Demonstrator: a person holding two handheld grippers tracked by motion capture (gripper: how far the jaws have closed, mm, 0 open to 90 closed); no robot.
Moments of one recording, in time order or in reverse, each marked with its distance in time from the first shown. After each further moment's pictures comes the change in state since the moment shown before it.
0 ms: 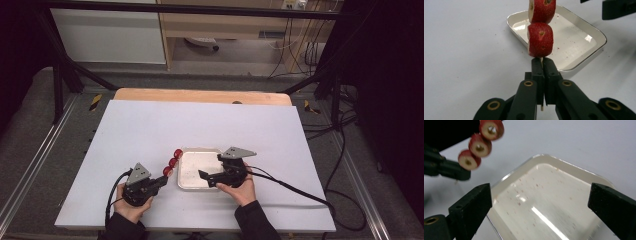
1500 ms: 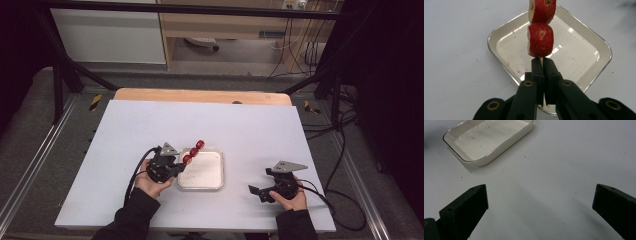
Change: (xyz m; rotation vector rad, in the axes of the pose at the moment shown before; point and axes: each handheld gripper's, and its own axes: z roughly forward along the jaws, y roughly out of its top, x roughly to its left) left arm -0.015 0.069 0.056 0.232 -0.026 0.073; right arm -0.078 -0.066 -0.105 0.130 -0.084 0.004
